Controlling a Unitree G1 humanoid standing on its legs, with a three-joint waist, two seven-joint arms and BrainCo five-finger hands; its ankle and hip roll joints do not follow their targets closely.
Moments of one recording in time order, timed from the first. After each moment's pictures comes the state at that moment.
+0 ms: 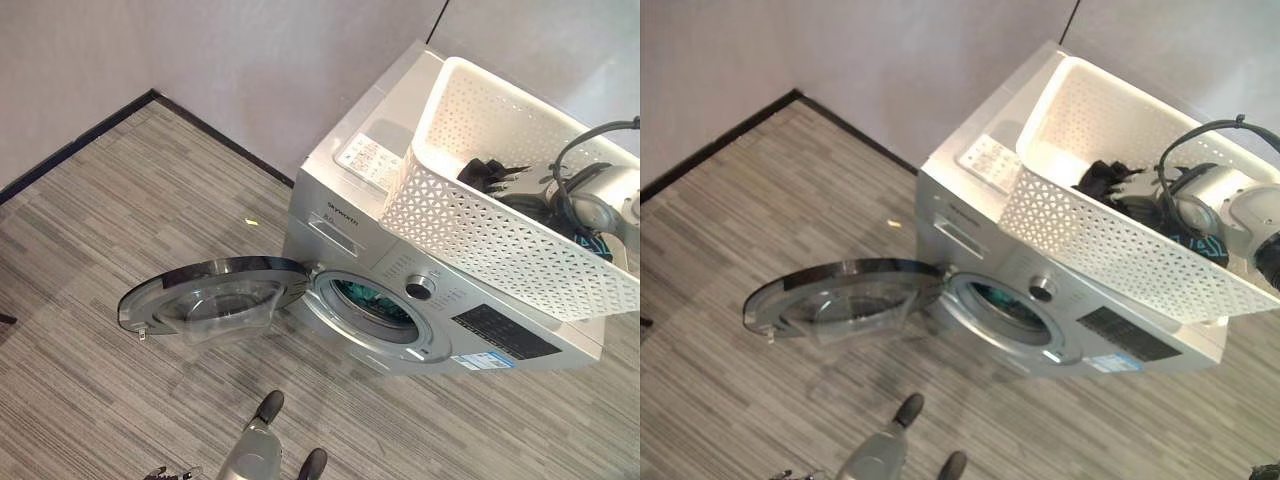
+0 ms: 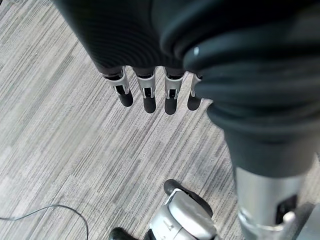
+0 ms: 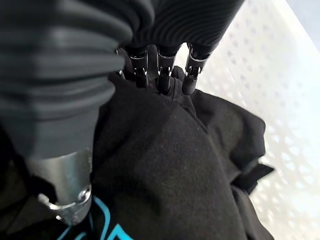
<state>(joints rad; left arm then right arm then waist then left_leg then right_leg) -0.02 0.38 -0.02 1.43 -0.19 -0.12 -0.02 -1.33 -1.23 1.34 0.59 -0.55 -0.25 0.28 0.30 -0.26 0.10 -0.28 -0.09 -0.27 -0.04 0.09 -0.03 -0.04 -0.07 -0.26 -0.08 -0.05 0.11</state>
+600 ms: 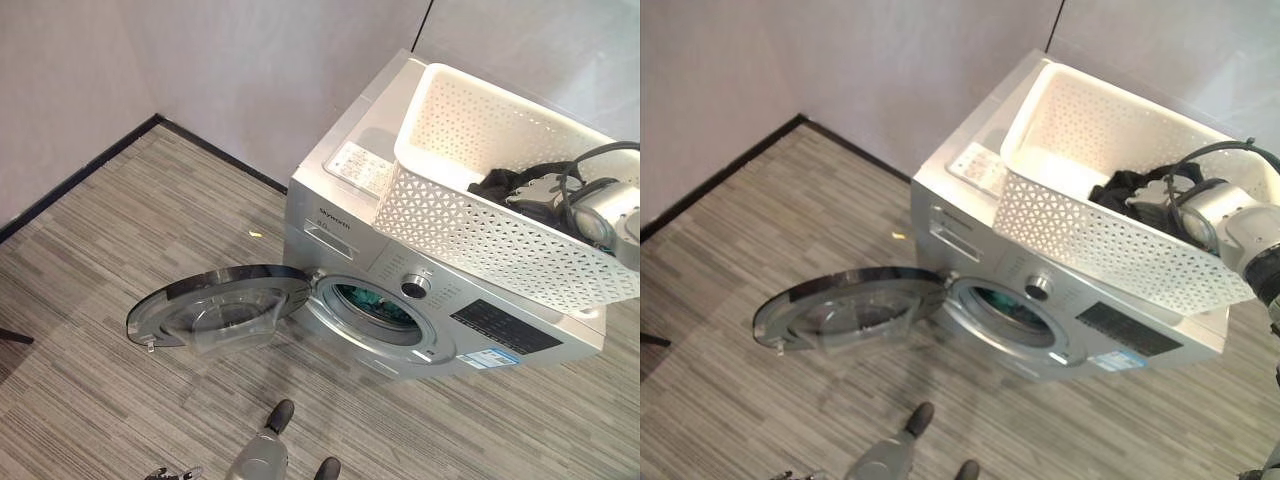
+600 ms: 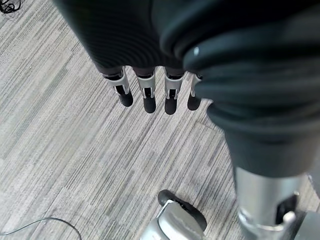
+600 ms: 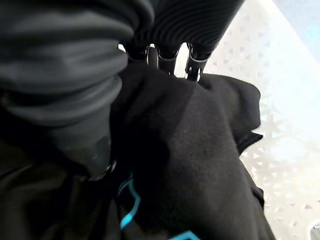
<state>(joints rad) -0.02 0.38 -0.02 1.43 -0.19 -0.09 -0.03 -1.18 -1.17 1.16 0.68 -0.64 -0.19 0.27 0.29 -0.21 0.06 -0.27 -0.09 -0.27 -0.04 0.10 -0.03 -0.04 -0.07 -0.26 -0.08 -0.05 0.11</state>
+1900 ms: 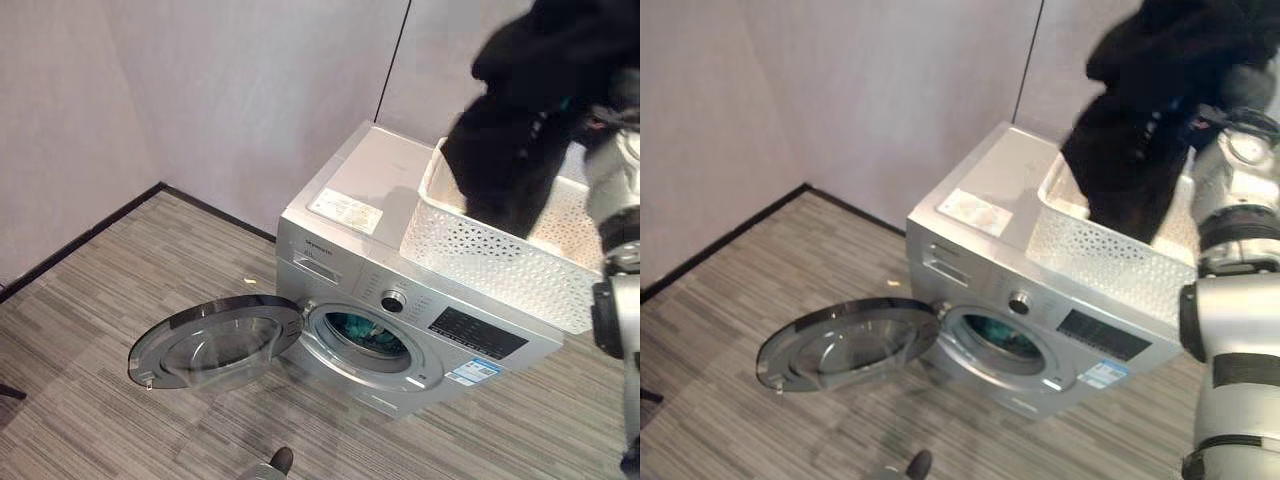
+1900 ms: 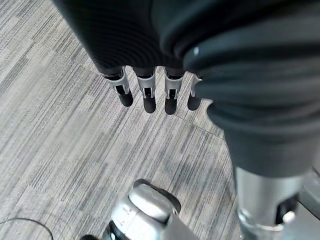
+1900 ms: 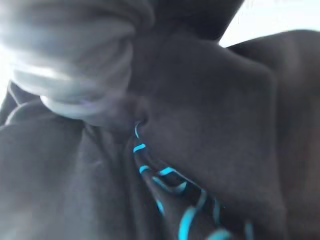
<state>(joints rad) 0.02 0.25 -0.11 1.43 -0.21 -0.10 0.07 -1.28 -0.69 0.19 0.97 0.84 -0.16 -0.22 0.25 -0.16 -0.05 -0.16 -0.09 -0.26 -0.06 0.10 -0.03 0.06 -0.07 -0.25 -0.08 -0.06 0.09</state>
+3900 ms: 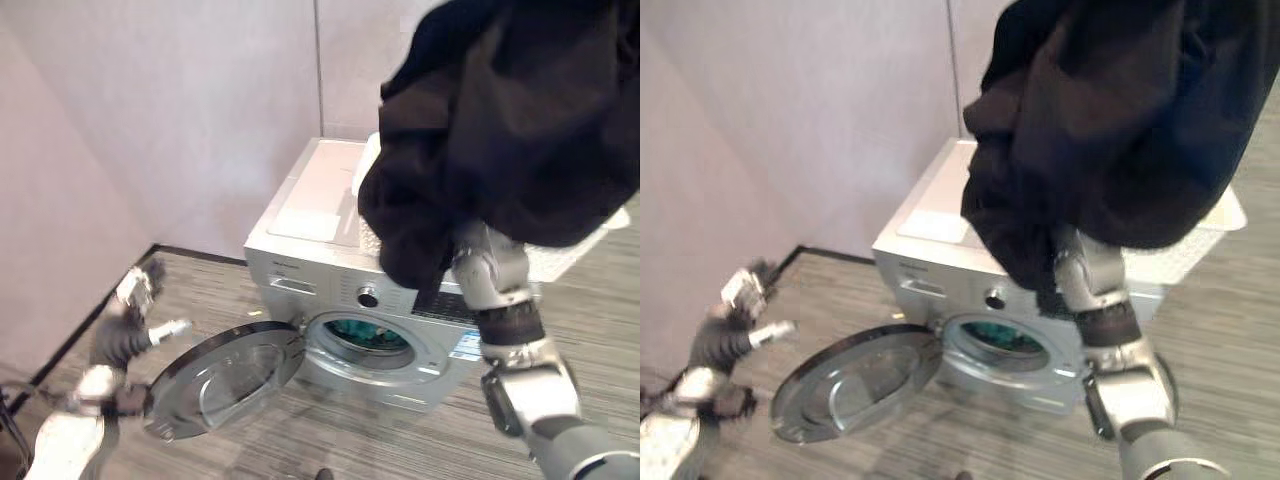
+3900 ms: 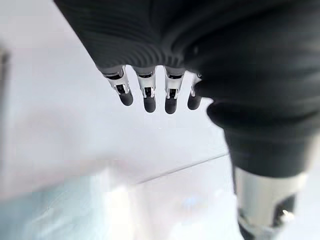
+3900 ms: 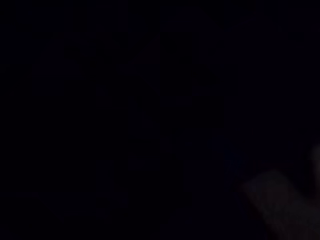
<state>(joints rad) 0.26 0.65 0.17 -0.36 -0.53 -0.18 0.07 -0.93 -0.42 0.15 0.14 0.51 -0.31 -0.46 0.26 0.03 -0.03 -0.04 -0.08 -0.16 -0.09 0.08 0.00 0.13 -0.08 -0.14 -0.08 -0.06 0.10</state>
